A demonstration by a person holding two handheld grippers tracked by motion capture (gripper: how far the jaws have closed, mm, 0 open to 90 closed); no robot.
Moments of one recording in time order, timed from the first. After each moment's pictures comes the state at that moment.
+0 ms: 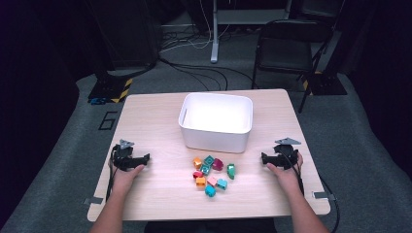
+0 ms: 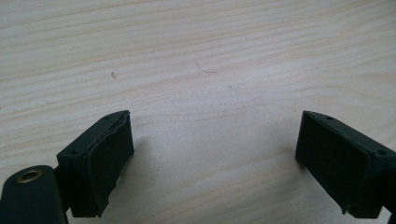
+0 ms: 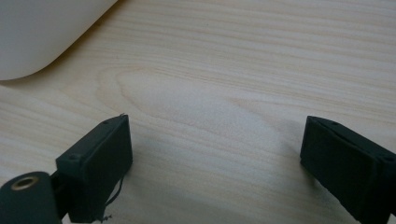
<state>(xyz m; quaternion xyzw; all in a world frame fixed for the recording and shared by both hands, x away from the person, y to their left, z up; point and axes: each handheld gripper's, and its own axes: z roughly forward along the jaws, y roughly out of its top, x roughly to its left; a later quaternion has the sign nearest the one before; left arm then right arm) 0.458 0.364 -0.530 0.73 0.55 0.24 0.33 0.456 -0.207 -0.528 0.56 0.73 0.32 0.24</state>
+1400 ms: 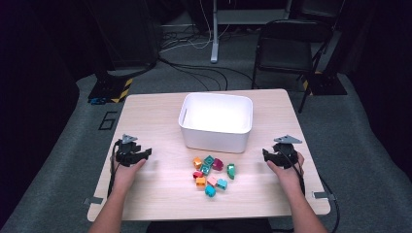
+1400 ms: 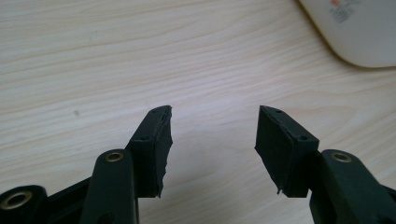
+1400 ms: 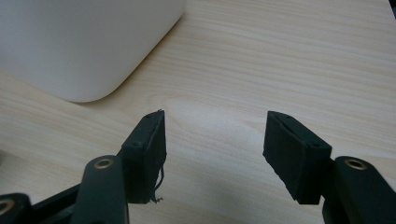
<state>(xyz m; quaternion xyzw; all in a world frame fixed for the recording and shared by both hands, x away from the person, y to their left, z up) 0.452 0.336 -0.490 0.73 0.54 0.21 0.35 0.436 -0.192 -0.488 0.54 0.73 0.33 0.26</state>
